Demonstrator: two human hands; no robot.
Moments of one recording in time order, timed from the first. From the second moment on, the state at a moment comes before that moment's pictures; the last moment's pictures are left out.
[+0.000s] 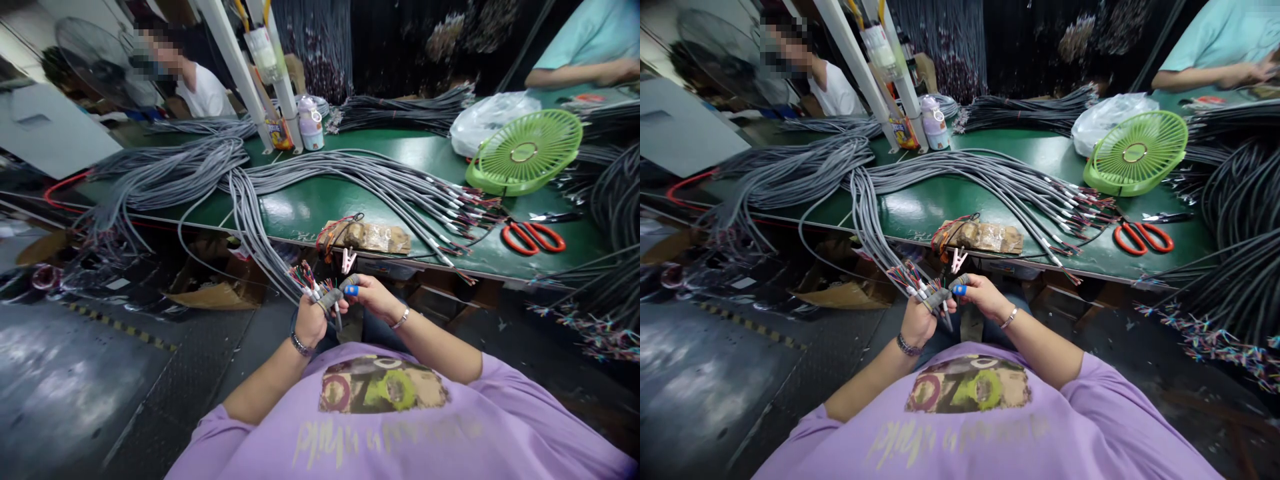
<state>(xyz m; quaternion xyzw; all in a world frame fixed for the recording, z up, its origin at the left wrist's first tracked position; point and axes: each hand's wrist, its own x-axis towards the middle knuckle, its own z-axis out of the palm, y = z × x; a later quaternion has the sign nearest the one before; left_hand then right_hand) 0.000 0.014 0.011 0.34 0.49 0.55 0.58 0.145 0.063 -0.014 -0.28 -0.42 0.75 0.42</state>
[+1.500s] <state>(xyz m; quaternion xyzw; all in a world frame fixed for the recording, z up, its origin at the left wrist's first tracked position) 0.031 0.030 0.019 0.32 0.50 0.60 0.53 0.117 0.102 0.002 -0.28 -0.19 0.85 0.41</state>
